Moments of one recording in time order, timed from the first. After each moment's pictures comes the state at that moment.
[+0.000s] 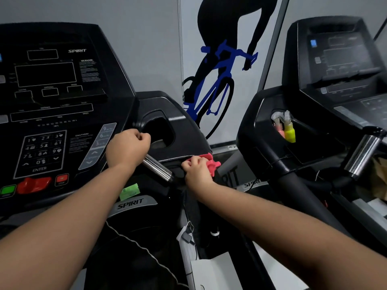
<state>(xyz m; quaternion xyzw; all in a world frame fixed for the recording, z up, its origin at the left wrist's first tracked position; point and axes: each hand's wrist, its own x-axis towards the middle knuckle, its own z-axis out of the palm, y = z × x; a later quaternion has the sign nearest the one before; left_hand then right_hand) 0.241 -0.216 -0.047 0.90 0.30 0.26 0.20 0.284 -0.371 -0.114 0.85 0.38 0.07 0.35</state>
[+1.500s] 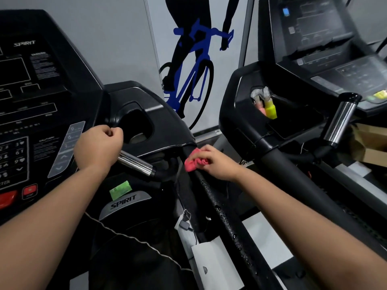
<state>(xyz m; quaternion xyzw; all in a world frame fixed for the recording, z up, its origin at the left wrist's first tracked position) 0.240 -0.217 -0.049 0.90 0.28 0.29 0.18 0.324 -0.474 -0.132 0.85 0.34 -0.13 -0.38</state>
